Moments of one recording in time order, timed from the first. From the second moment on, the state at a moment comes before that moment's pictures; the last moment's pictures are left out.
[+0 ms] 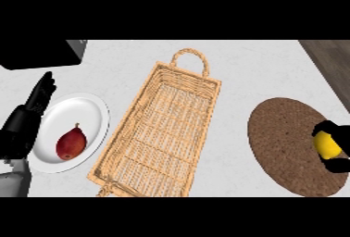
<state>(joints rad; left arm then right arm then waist) -0.12 0.31 0.13 -1.59 -0.12 -0.06 0.01 -0.15 -0.55 -0.13 -1.11 1.12 0.20 -0.27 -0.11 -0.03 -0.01</state>
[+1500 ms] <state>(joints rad) -0.20 0.29 0.08 -1.56 -0.13 -0.09 0.01 -0.74 -0.07 -0.03 -2.25 0.69 0.50 0.96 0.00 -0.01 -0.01</state>
